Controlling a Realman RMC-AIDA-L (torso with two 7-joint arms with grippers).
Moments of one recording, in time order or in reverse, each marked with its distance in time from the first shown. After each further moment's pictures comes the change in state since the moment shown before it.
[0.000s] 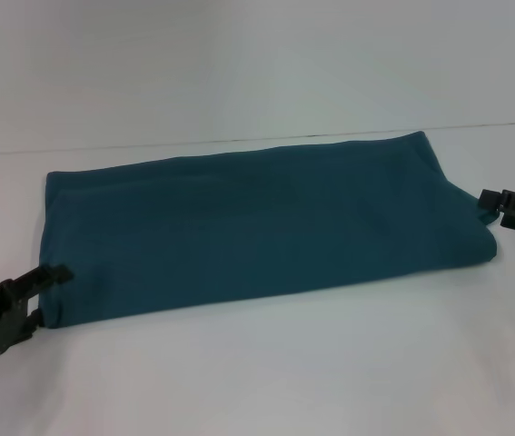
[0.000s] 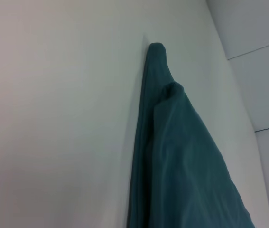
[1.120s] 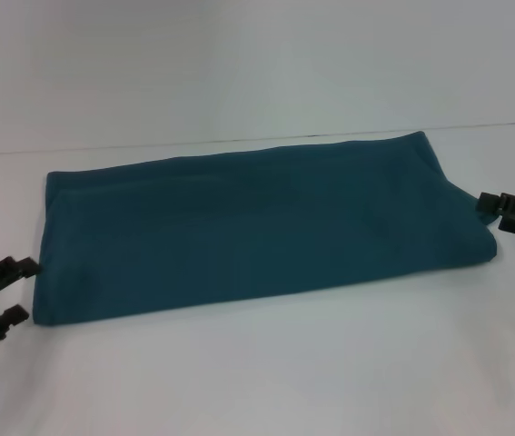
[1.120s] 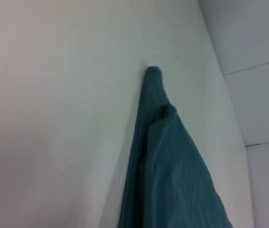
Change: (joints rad) left arm 0.054 0.010 -0.006 0.118 0.004 0.100 -0.142; right arm -0.005 0.006 0.003 0.002 0.000 -0.005 -0.001
